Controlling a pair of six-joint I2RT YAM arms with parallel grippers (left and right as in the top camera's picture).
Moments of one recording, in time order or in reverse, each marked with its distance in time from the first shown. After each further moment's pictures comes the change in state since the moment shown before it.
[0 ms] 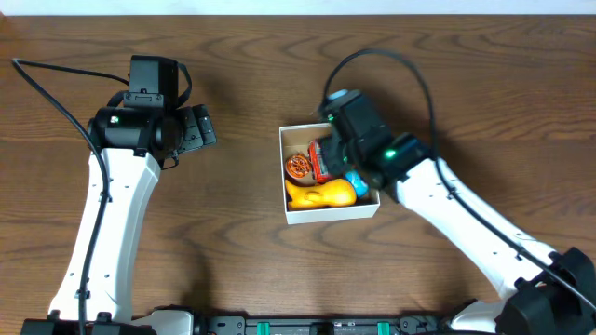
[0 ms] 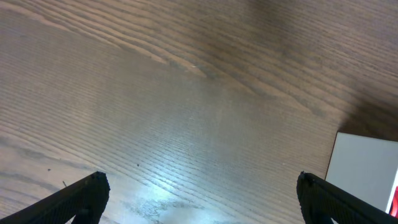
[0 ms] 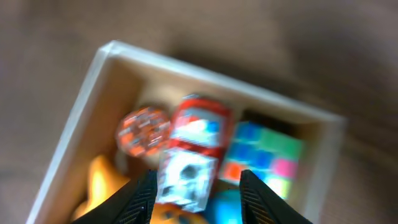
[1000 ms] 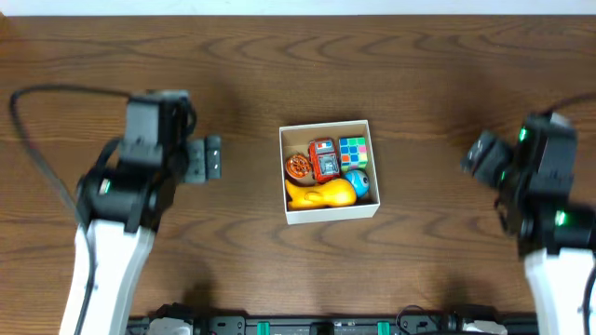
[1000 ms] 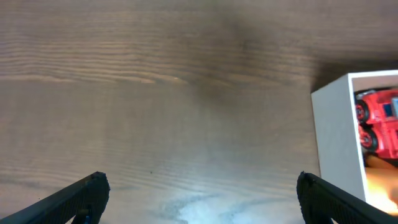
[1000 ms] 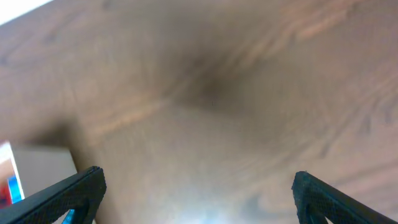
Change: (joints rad) left arm -0.092 -0.306 -0.141 0.022 0.000 0.227; right arm -0.636 -0.585 -0.264 -0.208 0.076 0.156
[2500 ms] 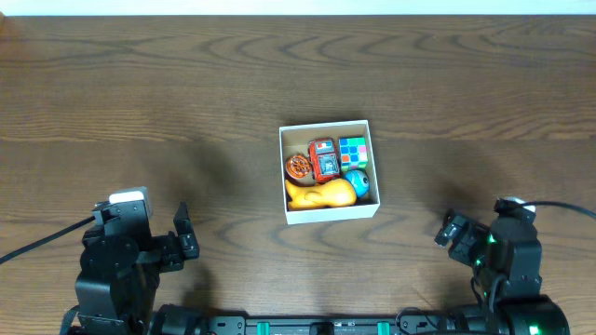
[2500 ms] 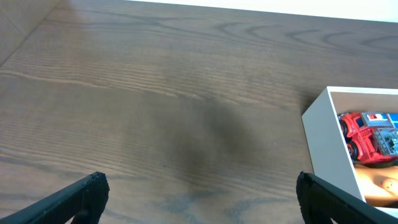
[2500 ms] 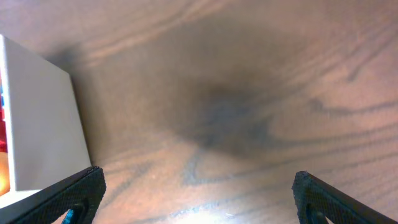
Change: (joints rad) left arm 0.000 -0.678 -0.327 0.015 -0.052 -0.048; right arm 0.126 -0.567 -0.414 -0.083 -0.011 0.055
